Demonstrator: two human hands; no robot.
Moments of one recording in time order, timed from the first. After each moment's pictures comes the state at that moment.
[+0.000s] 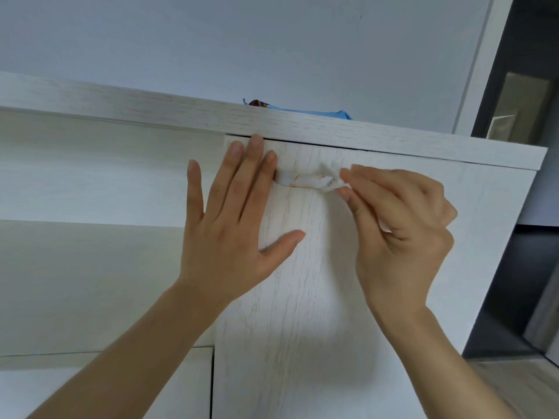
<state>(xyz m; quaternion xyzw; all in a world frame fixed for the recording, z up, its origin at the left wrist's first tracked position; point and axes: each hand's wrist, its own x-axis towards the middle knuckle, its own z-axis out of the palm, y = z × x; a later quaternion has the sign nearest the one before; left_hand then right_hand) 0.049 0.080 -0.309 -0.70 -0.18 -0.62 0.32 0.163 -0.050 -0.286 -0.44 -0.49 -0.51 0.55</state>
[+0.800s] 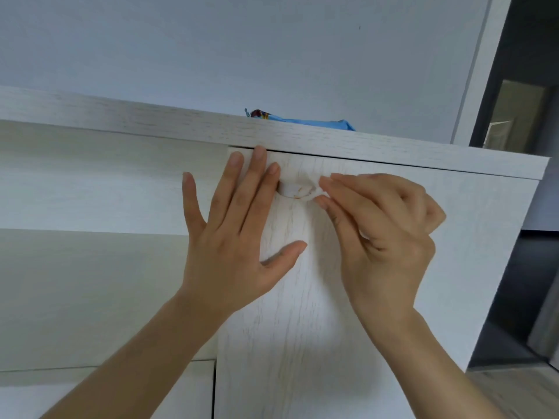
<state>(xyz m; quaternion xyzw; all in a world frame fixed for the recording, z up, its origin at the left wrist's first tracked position) 0.050 0.083 -0.309 -0.70 -0.17 -0.62 0.30 0.156 -0.040 -0.284 -0.43 -0.50 -0.54 0.52</state>
